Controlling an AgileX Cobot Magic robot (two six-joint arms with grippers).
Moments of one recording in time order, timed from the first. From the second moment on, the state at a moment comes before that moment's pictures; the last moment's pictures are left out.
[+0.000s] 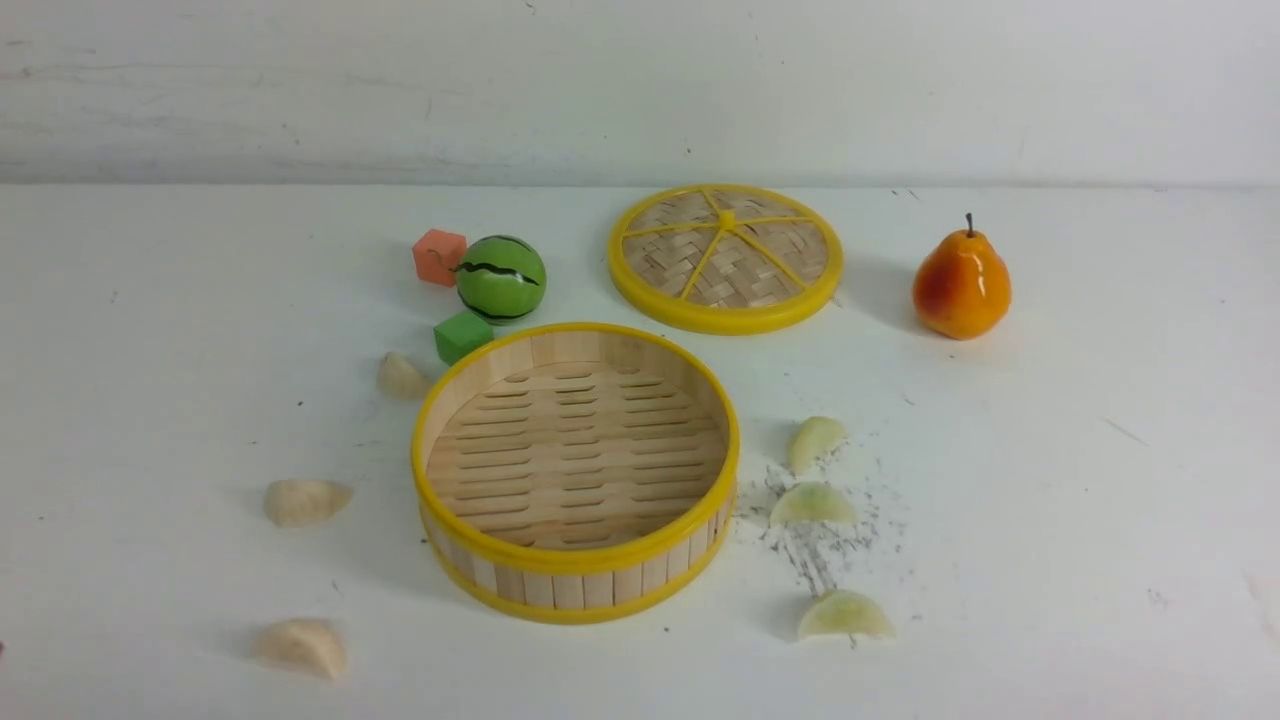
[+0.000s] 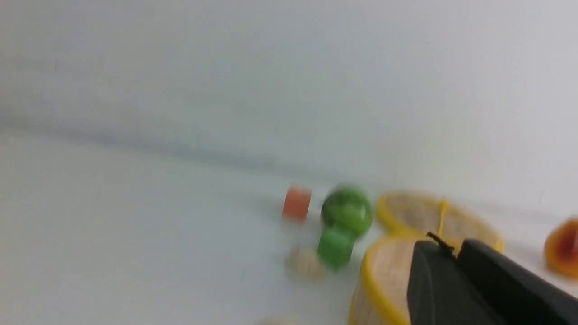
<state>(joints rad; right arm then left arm) 0.03 -0.01 0.03 0.03 -0.03 0.02 -0.12 -0.01 0.03 0.01 -0.14 -0.23</state>
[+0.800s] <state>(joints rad) 0.03 -0.01 -0.17 -0.05 -0.44 0.24 -0.12 0.05 -0.34 0.17 -0.32 -0.75</state>
